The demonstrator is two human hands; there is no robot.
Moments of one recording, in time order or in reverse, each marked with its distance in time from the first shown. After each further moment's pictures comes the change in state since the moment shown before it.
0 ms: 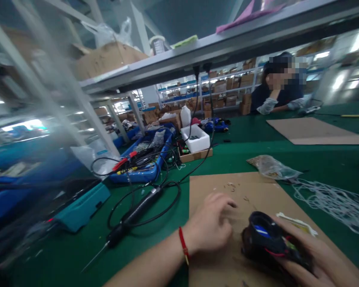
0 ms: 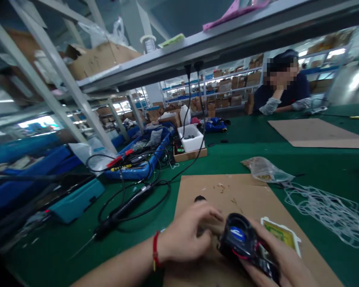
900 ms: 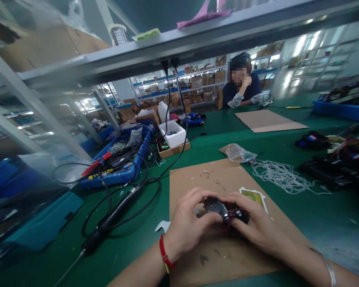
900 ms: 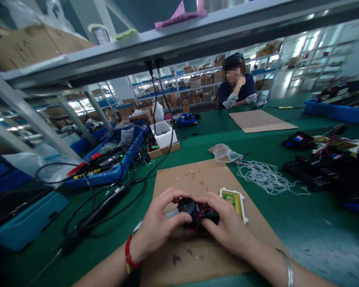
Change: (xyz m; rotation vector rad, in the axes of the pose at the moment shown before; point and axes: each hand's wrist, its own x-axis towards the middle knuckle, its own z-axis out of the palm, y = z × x) left_hand -0.006 0.019 0.000 -0.344 0.236 -0.017; right_hand 0.034 -0.048 -0.008 0.174 -0.159 -0.029
